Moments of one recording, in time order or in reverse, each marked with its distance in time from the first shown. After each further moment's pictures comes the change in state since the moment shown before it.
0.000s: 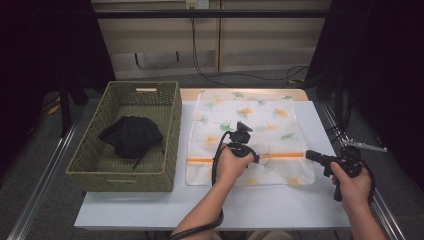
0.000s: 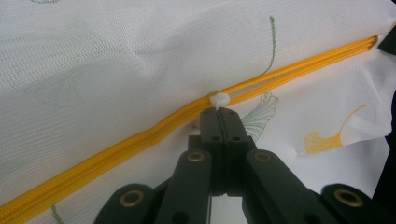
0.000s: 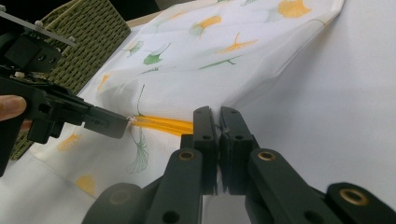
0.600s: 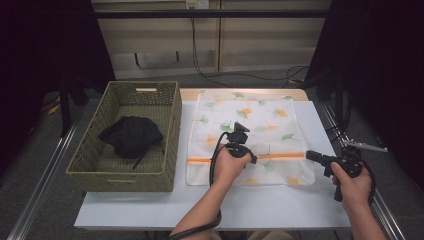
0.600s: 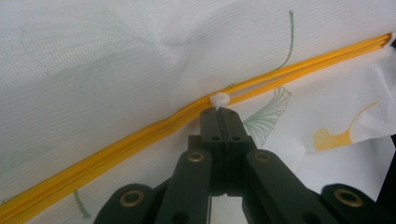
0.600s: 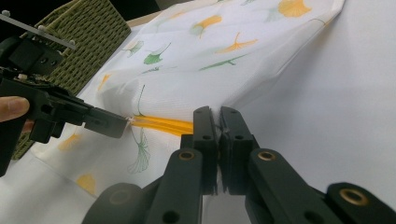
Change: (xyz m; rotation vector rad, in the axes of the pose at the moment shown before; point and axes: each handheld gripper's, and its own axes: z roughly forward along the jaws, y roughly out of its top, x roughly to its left) left arm 0.008 -0.003 -0.003 0.008 0.000 -0.014; right arm -0.001 0.000 -0.001 0.003 0.000 0.000
